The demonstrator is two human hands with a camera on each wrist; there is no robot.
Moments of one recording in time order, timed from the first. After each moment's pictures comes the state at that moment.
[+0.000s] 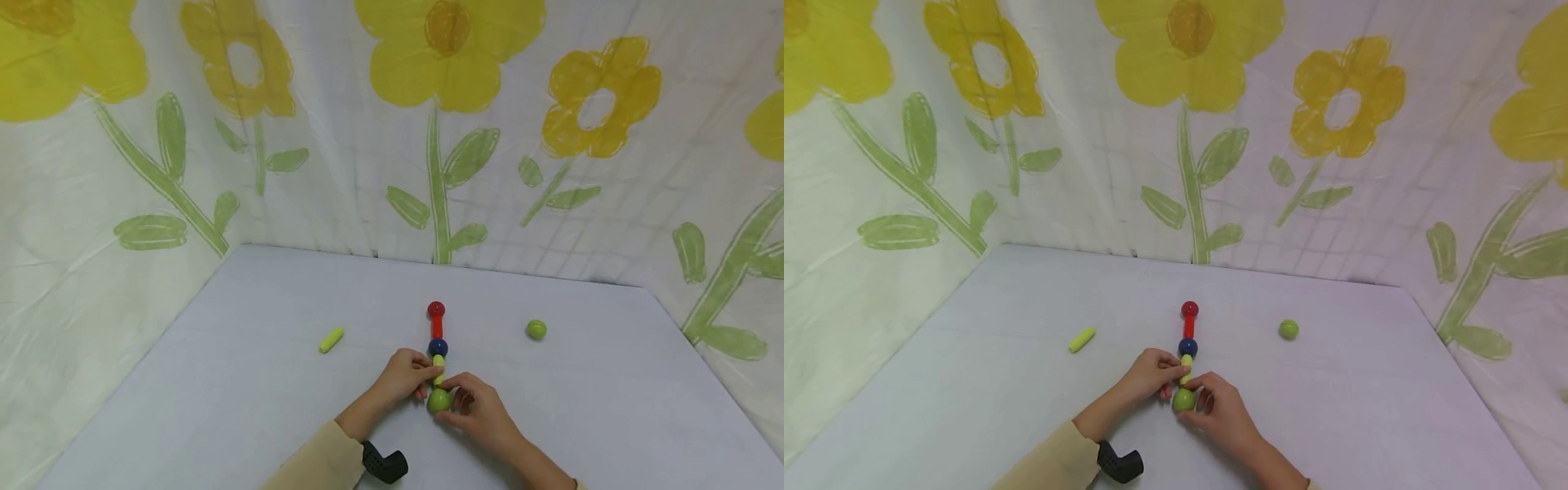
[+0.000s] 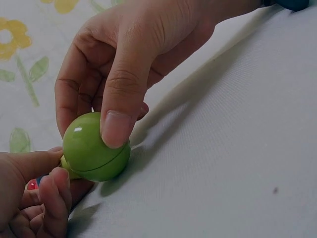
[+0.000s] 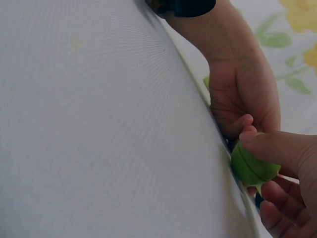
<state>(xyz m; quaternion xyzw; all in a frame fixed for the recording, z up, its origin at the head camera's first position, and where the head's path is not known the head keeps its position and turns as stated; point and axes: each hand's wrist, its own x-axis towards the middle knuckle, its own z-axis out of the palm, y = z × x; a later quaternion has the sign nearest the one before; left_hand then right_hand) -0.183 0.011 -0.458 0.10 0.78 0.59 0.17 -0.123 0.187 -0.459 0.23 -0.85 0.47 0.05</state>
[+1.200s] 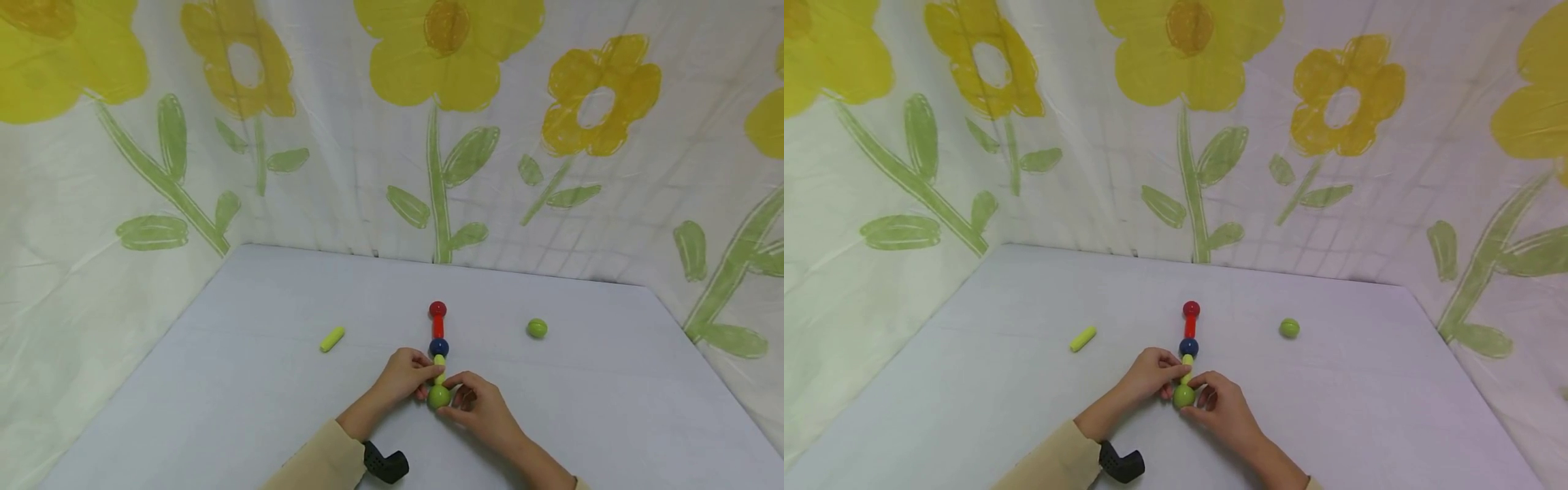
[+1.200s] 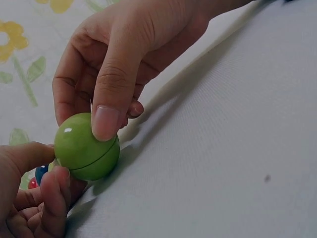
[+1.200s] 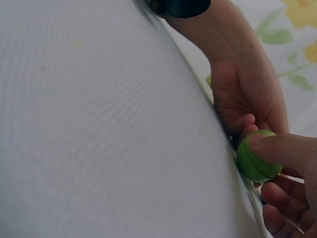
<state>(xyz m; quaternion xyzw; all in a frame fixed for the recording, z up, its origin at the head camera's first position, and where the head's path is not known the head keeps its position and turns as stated) -0.181 0.011 -0.459 0.09 0.78 0.60 0.15 -0.123 0.187 -0.458 0.21 -0.85 0.48 0.04</state>
